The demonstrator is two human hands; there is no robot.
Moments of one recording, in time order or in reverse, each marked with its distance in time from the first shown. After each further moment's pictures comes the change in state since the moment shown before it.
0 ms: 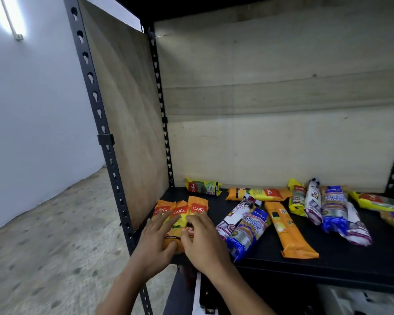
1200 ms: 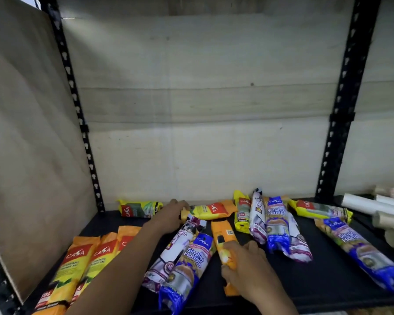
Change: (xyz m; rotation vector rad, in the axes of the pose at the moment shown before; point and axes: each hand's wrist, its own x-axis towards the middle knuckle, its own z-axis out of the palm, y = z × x) left_hand 0.266 0.078 0.154 0.018 -0.375 0.116; right_hand -0.012 0.169 -0.136 -0.232 -0.100 0.467
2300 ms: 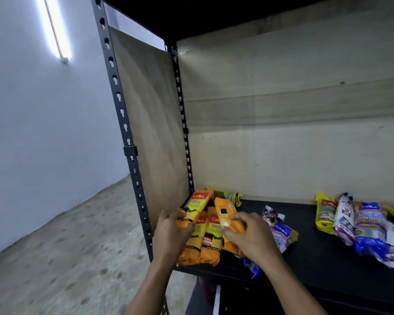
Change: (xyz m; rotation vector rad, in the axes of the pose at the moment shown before) left_hand -0.279 -0.016 -0.075 -0.048 0.759 -0.568; right_hand -0.014 -0.133 0.047 0.464 0.099 -0.402
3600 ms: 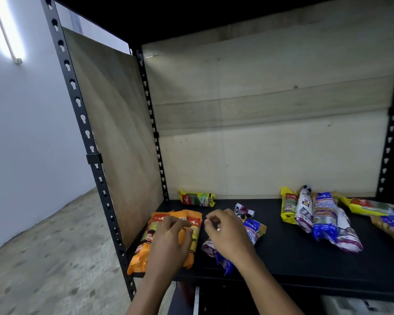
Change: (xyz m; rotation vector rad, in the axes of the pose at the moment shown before) left_hand -0.029 0.038 0.022 -0.040 -0.019 0.442; right_hand -0.003 -0.001 -0.007 -0.052 0.092 -0.053
